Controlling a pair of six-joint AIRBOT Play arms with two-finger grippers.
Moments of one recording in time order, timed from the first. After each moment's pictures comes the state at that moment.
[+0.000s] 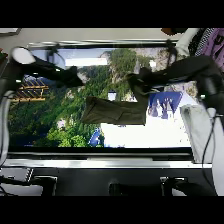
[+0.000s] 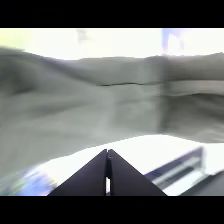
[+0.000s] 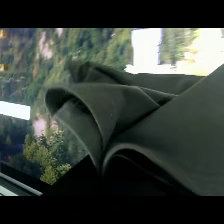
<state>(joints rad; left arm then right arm) -0.11 -1.60 1.83 0.97 -1.43 -1.75 0.21 -1.37 1.53 2.16 -1.15 -1.38</state>
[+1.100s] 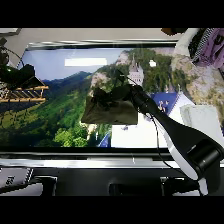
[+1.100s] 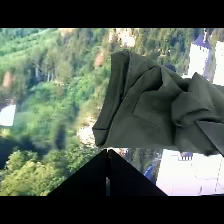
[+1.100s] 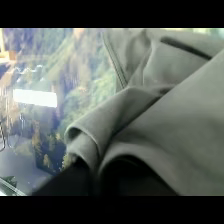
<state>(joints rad) 0.12 -1.41 1.77 1.16 -1.55 -1.73 0.57 -1.68 1.53 2.16 -0.75 -1.13</state>
